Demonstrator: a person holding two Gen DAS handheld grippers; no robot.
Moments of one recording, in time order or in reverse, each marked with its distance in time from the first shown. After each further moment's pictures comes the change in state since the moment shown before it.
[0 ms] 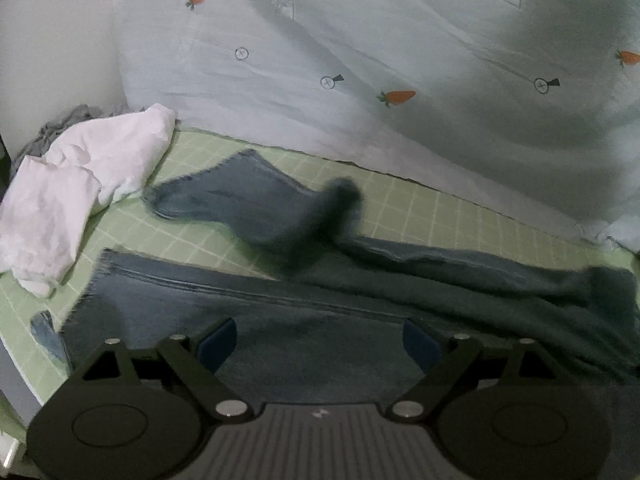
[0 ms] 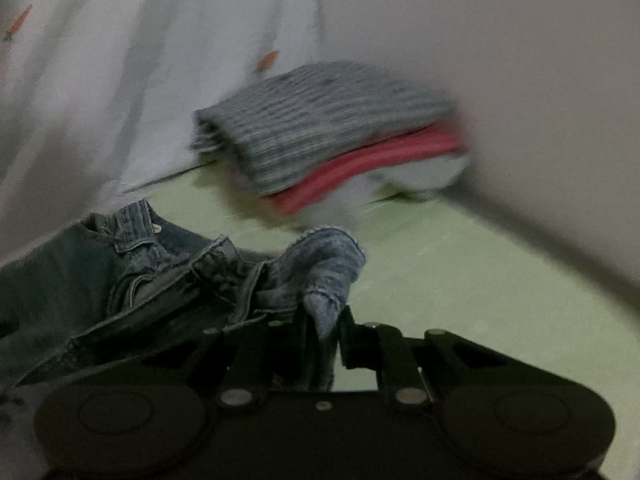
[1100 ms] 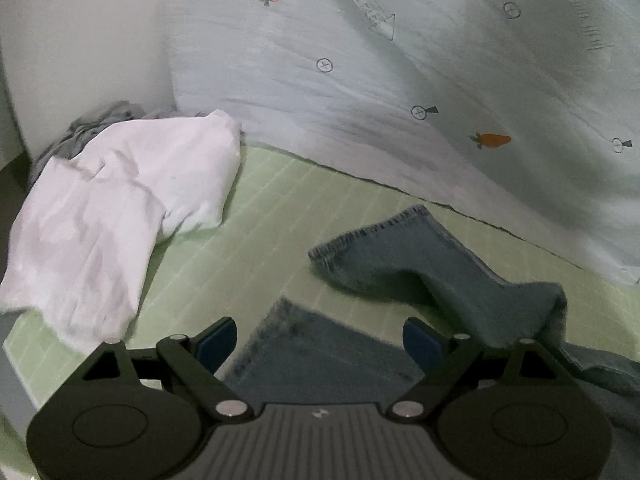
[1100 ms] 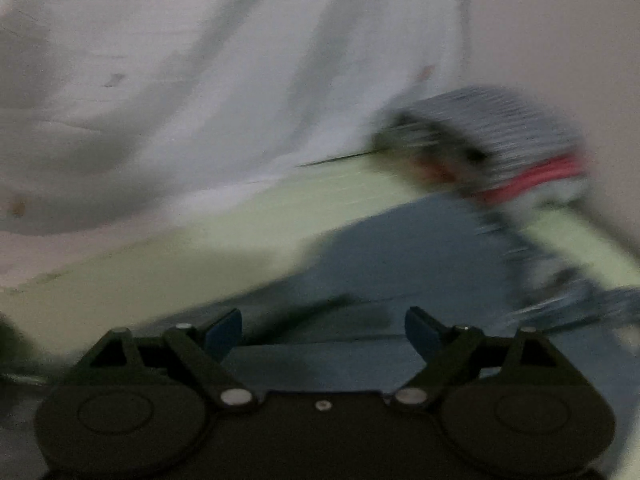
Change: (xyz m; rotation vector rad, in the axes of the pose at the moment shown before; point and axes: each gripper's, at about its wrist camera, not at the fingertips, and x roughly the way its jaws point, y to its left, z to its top) left arm 0.058 0.144 0.062 -0.050 -0.003 -0.004; right arm -0.096 0.211 -0.036 -0.070 0.057 0.322
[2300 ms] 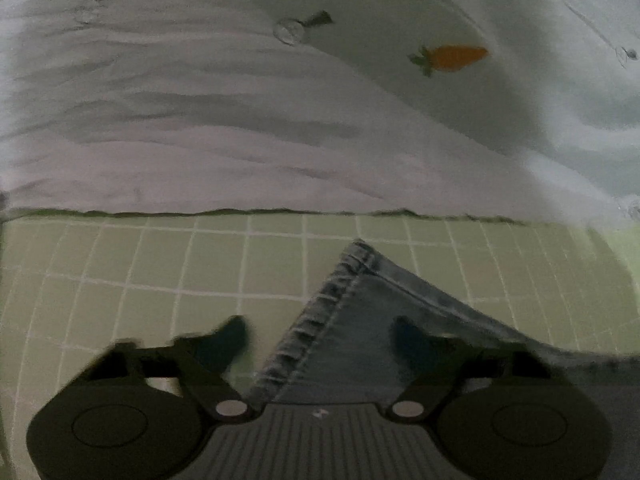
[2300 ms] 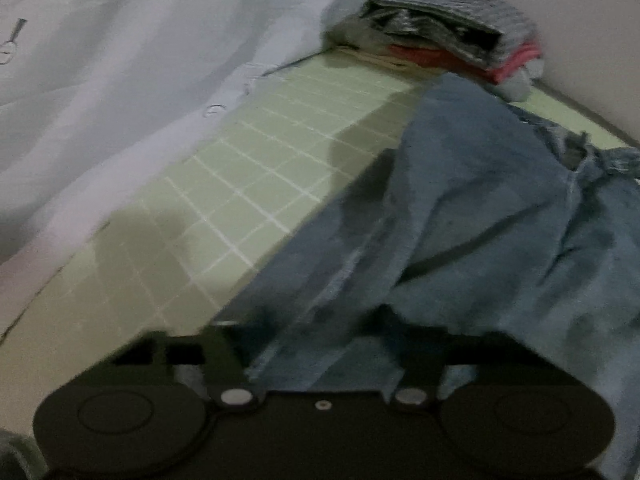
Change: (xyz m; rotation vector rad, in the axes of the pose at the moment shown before) left arm 0.247 -0.082 0.090 0.309 0.104 -0.260; right arm 0.079 0.084 -0.003 0.290 0.213 -0.333
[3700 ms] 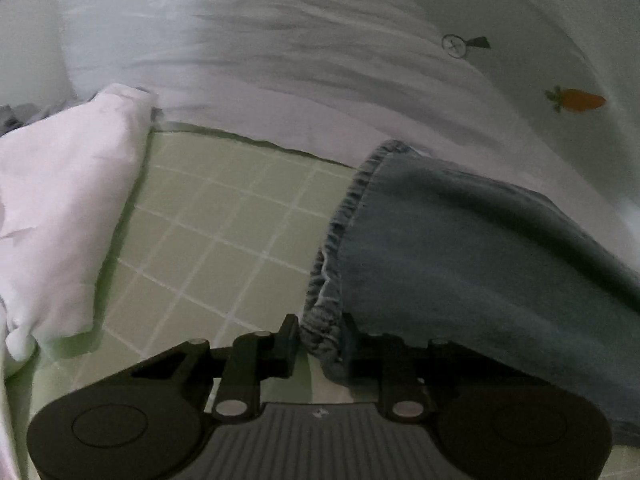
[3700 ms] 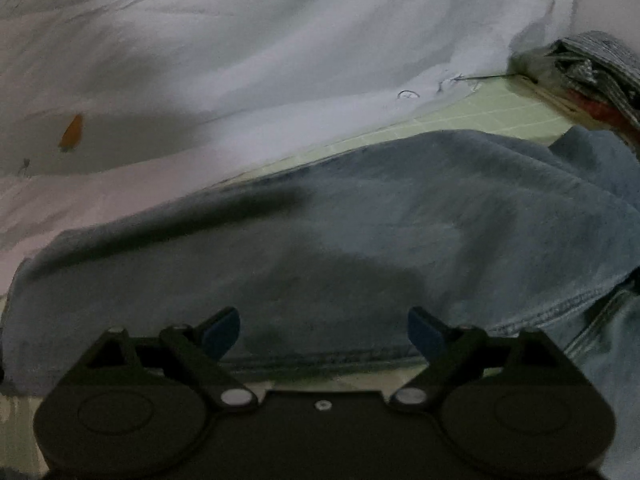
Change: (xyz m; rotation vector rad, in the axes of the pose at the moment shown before) left arm -0.045 0.043 -0.033 -0.266 0.031 0.256; right arm -0.035 0.062 -0.053 -0.353 0.000 0.331
